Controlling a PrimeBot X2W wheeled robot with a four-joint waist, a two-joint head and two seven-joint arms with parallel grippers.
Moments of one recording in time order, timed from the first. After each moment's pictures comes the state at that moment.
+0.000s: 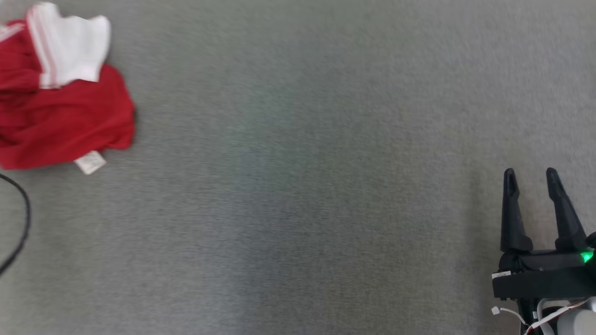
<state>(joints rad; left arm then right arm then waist) -0.83 0.41 0.19 0.50 -0.24 -0.10 -0.11 -0.10 -0.11 -0.09 -0.08 0.21 0.13 -0.16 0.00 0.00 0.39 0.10</state>
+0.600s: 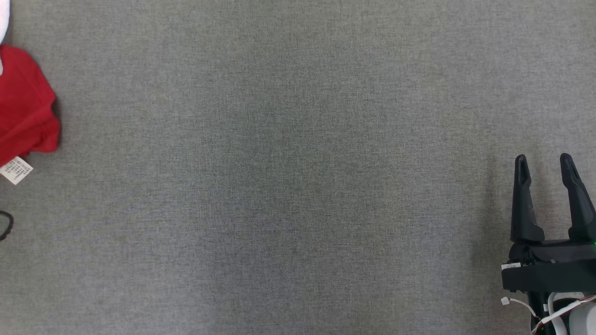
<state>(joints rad) -0.96 0.51 0.13 0.92 -0.29 -0.12 0.15 -0.12 -0.11 -0.11 -0.14 0.19 0.13 -0.12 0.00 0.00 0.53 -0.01</state>
